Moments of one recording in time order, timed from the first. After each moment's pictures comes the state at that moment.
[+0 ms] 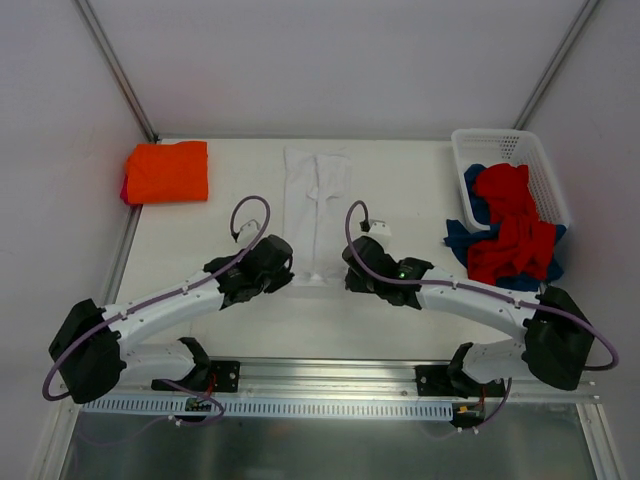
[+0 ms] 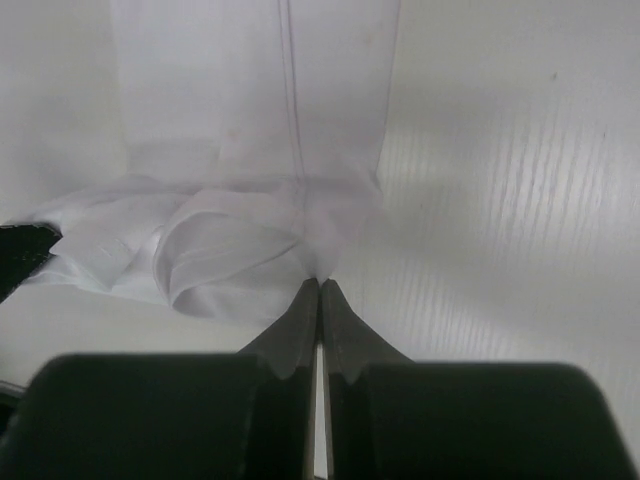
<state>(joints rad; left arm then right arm) -0.88 1.15 0.70 -0.48 -0.38 -1.26 1.01 1.30 0.82 -0.42 0.38 0.91</state>
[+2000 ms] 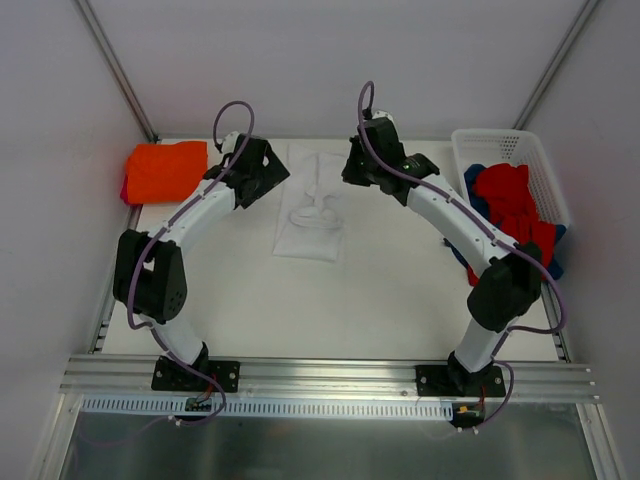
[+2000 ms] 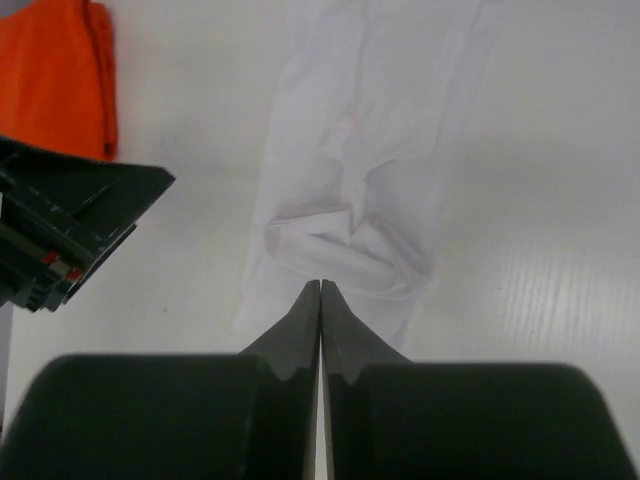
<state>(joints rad) -0.36 1.74 1.40 -0.46 -0.23 -0.88 0.59 1.77 1.70 -0.58 0.17 0.55</state>
